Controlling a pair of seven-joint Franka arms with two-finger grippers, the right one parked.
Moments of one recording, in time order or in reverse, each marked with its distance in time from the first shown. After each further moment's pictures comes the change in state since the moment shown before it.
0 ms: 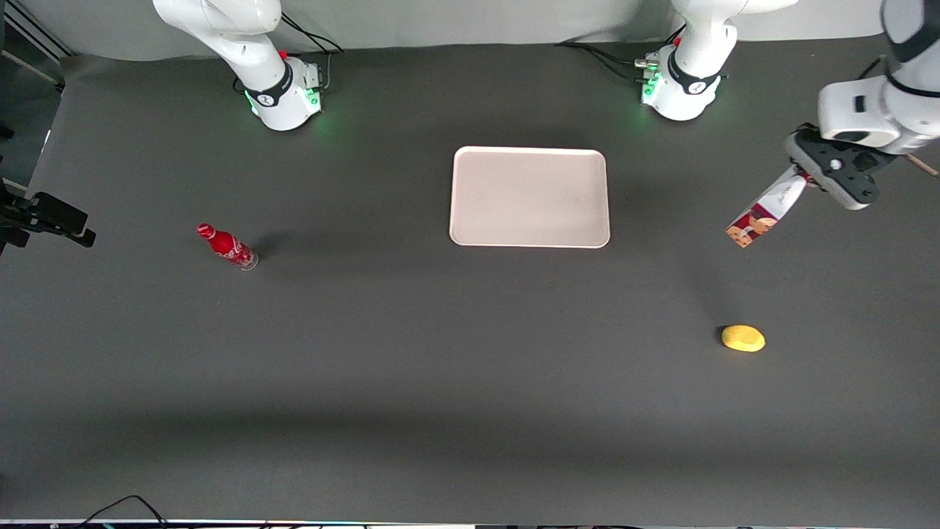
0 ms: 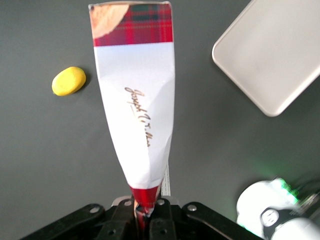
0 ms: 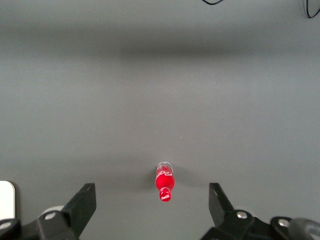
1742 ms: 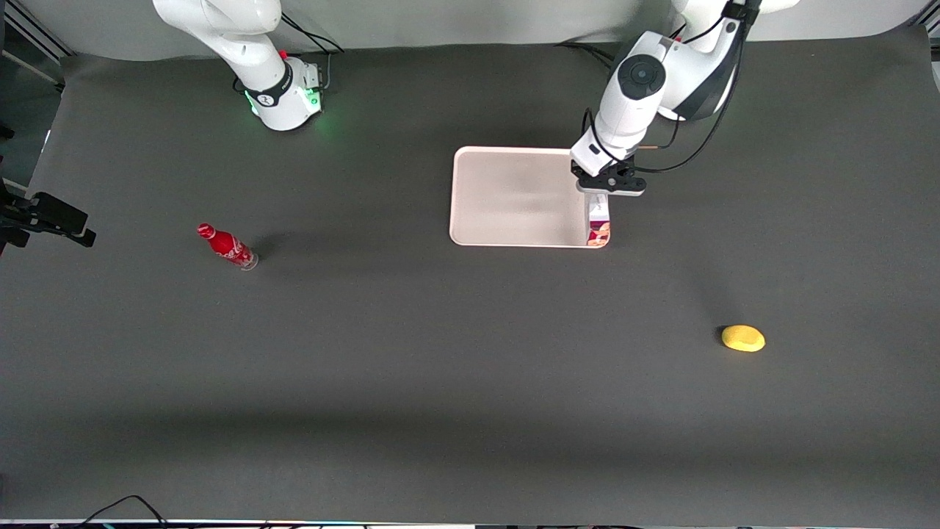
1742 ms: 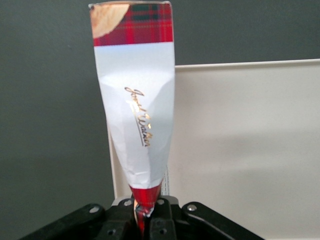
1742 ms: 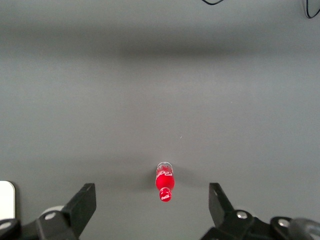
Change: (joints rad) arm -0.035 0.089 -0.649 -0.584 -0.200 0.794 -1.319
